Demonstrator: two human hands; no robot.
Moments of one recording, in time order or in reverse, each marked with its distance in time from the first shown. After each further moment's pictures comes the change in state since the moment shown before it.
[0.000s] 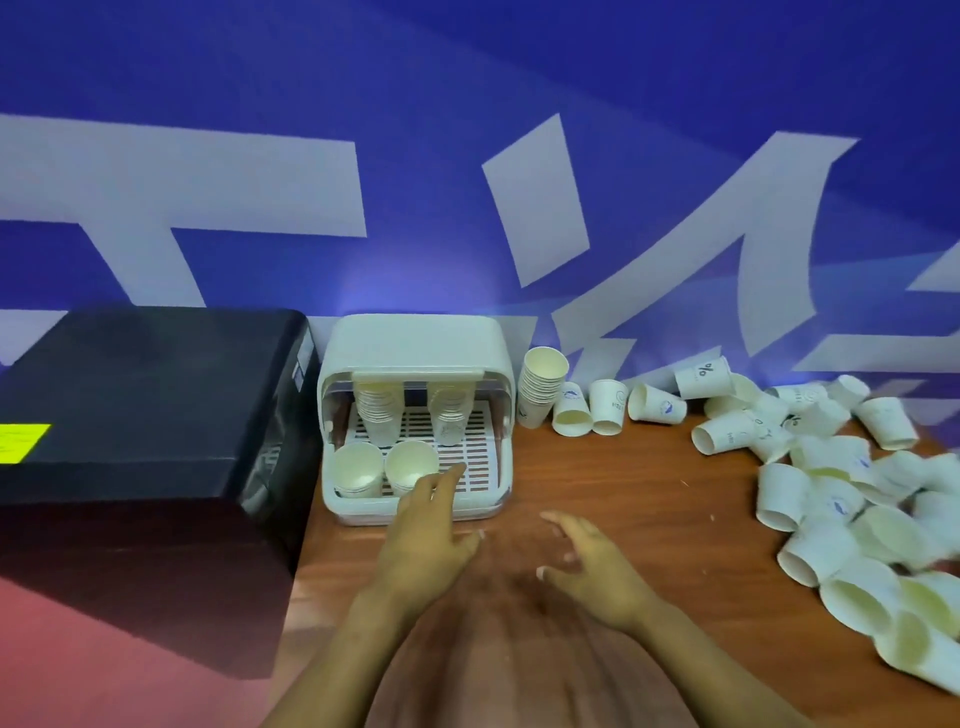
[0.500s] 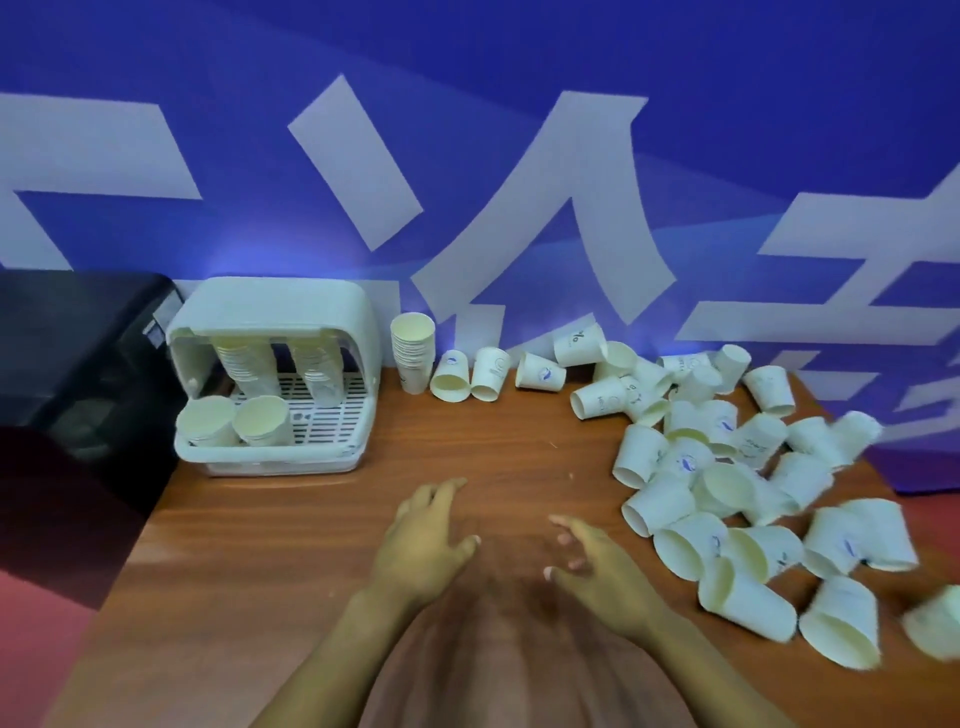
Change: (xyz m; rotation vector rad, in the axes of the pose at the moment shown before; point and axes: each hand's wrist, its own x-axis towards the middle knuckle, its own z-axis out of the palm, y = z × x) left_hand -0.036 0.167 0.166 0.028 -0.075 -0.040; right_hand -0.110 0.185 -0.126 0.048 0.022 0.013
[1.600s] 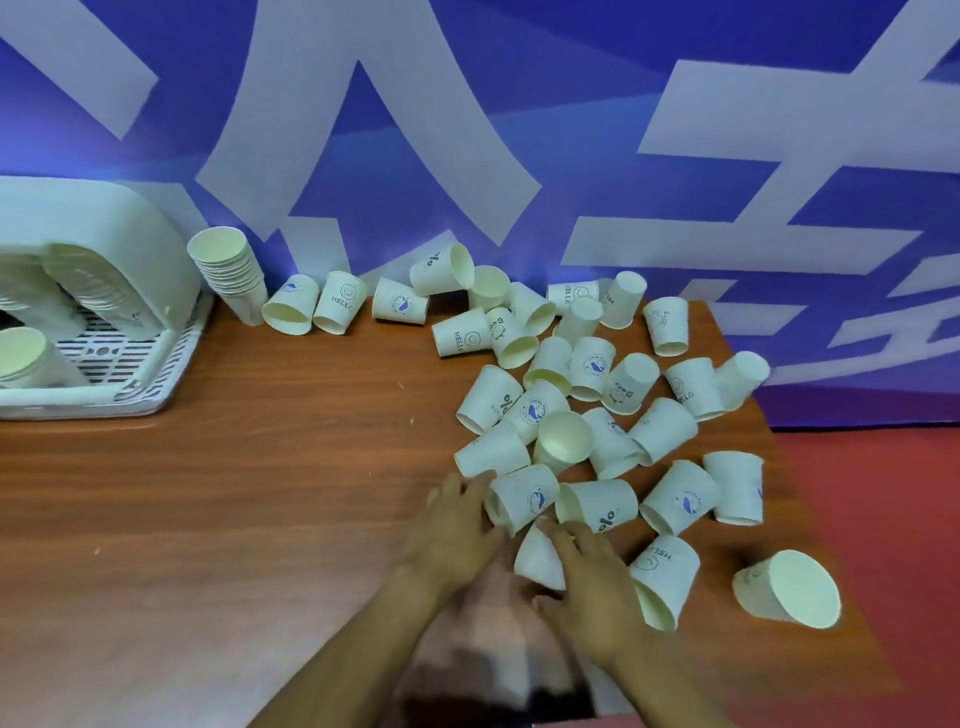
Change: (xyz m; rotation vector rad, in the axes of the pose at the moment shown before) left_hand 0.067 0.177 0.226 0.058 -0.192 -0.088; right_hand -0.038 0.209 -0.117 -0.439 0.013 0.020
